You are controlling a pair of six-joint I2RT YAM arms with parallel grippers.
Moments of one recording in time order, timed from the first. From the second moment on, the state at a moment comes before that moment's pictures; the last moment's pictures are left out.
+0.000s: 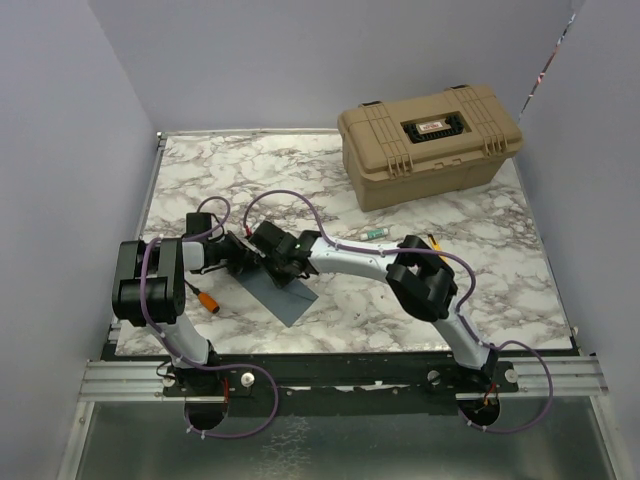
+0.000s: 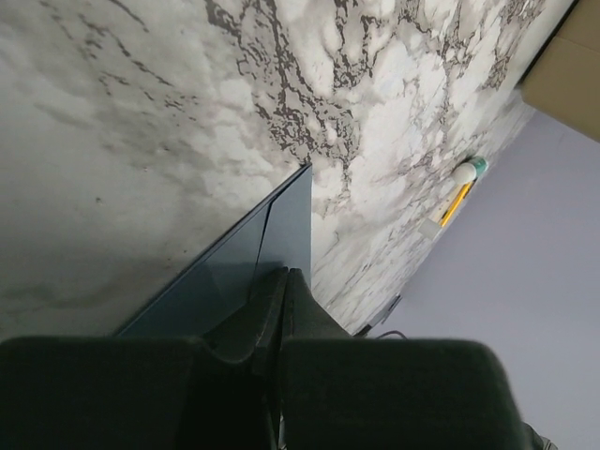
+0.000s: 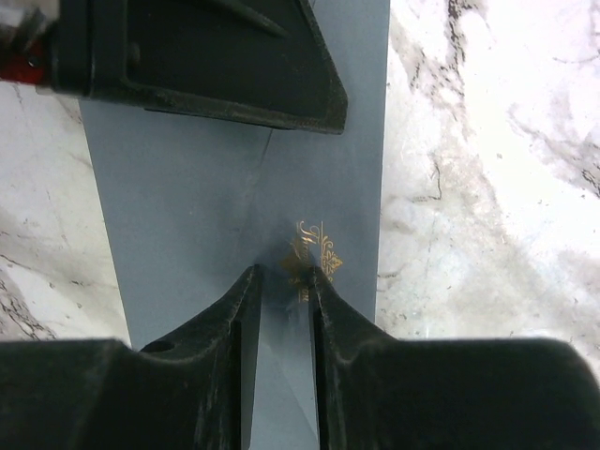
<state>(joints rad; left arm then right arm) 0.07 1.70 0.65 0.01 0.70 -0.84 1.09 2.25 1.75 -0.54 0.08 0.23</state>
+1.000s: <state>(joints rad) 0.07 1.72 0.69 -0.06 0.71 -0.82 1.09 2.11 1.52 -0.51 0.11 0.25</state>
